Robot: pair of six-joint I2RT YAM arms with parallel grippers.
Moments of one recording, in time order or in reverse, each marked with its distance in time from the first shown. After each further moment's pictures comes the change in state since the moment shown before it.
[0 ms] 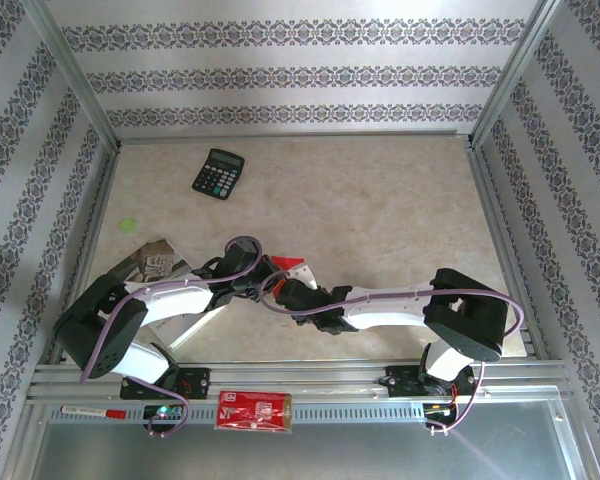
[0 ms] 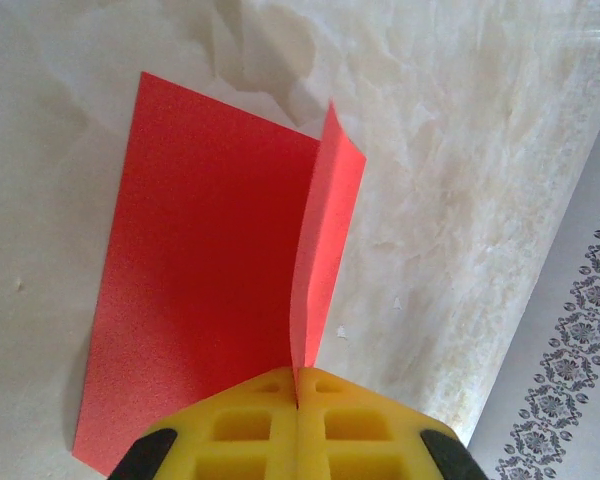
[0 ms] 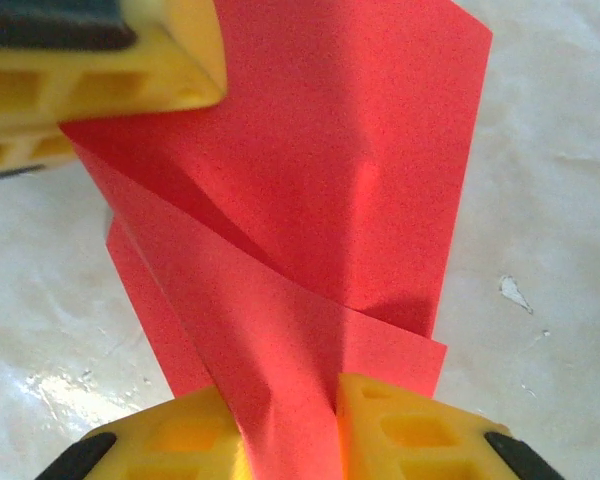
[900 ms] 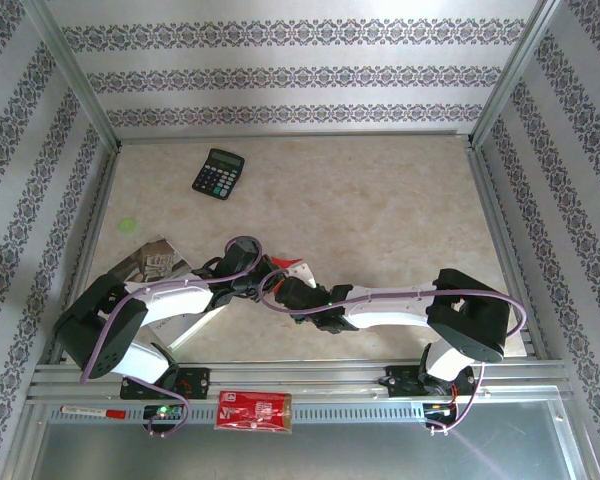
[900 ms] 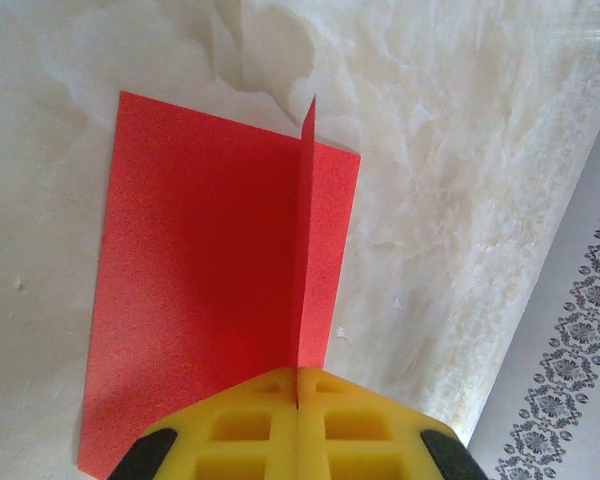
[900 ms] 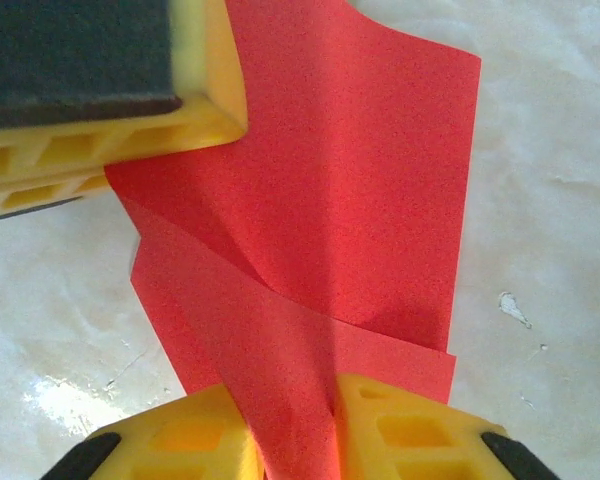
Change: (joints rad) left arm 0.000 0.000 0.000 0.001 0.000 0.000; right arm 0.000 -0.009 0.016 -0.001 0.000 -0.008
